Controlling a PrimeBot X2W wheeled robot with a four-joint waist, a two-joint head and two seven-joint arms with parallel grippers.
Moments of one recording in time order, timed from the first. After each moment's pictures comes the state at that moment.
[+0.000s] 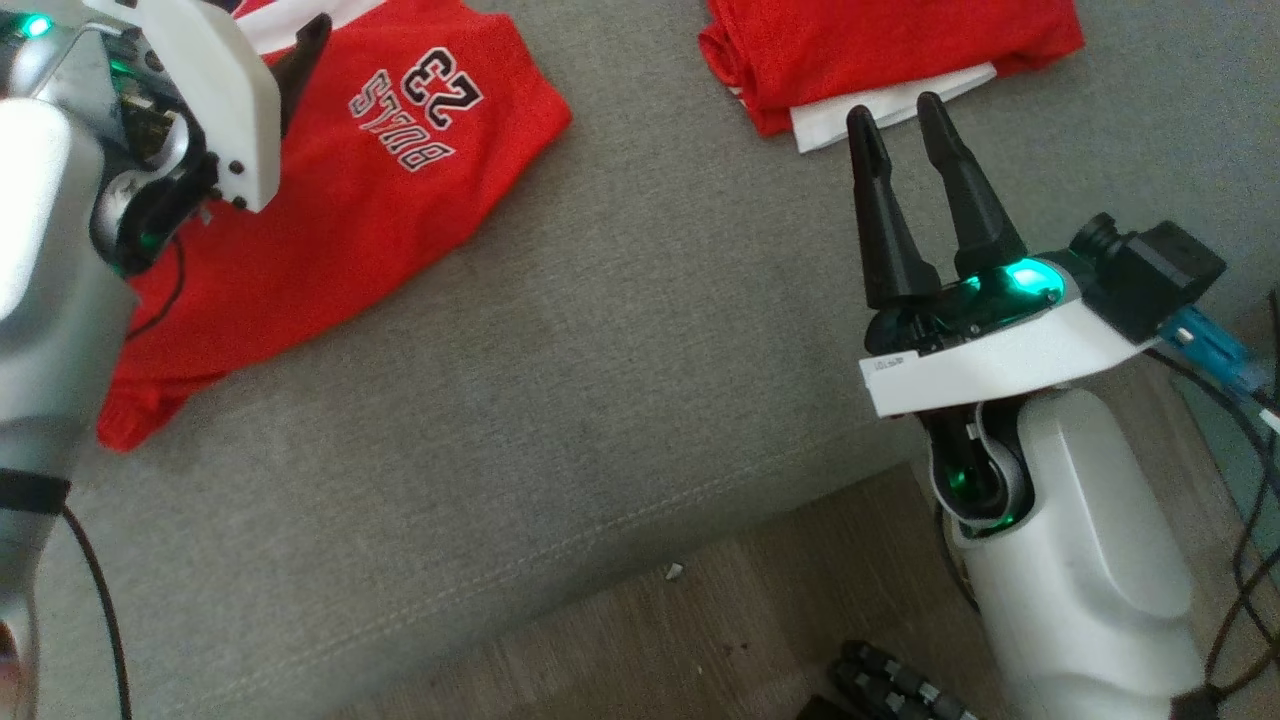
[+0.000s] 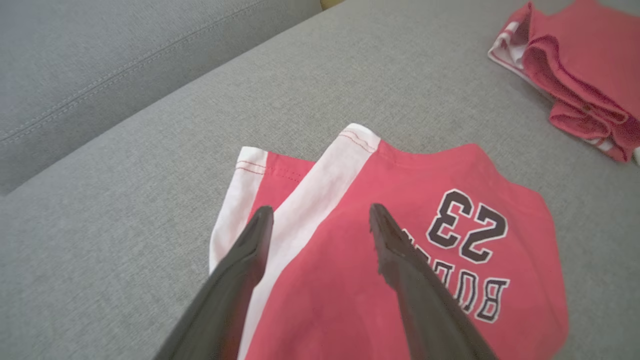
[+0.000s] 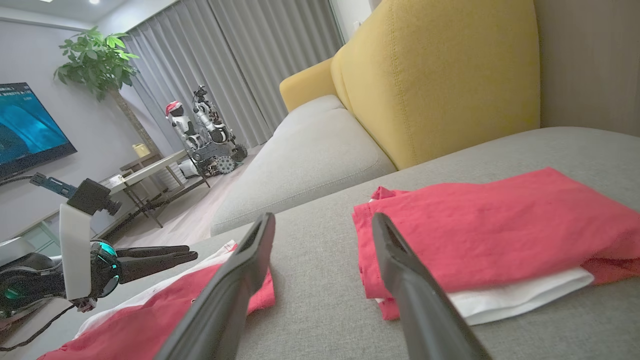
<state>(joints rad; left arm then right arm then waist) -1.02 0.45 -0.63 0.58 -0.57 -0.12 0.39 -0.44 -0.06 0.36 0.21 0.45 0.13 -0.12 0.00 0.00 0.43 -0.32</state>
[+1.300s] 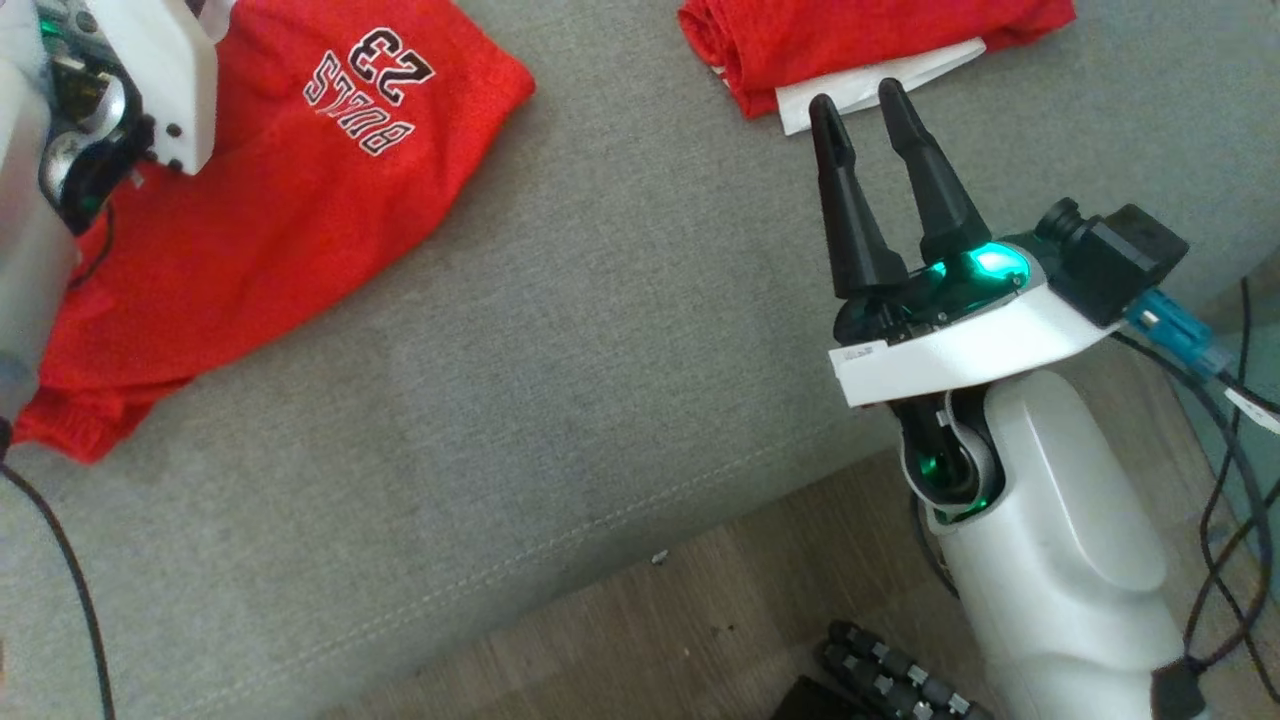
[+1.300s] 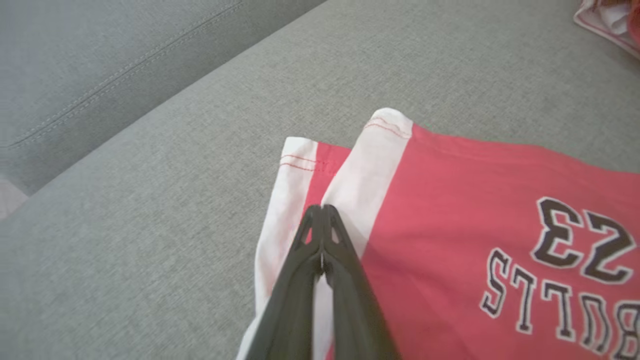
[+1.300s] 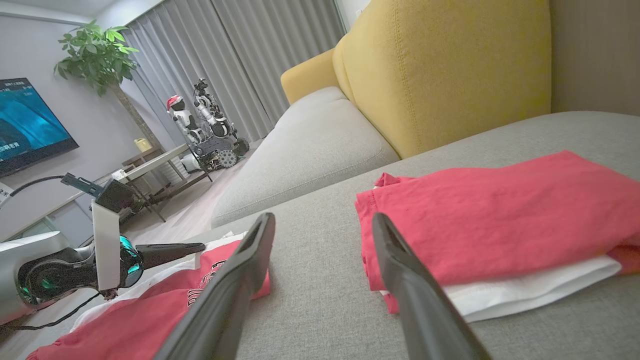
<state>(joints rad) -1.20 0.48 -0.87 0.85 -0.63 -0.13 0.23 -0.49 -0.06 0.41 0.27 0.47 0.13 -0.16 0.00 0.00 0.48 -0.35</state>
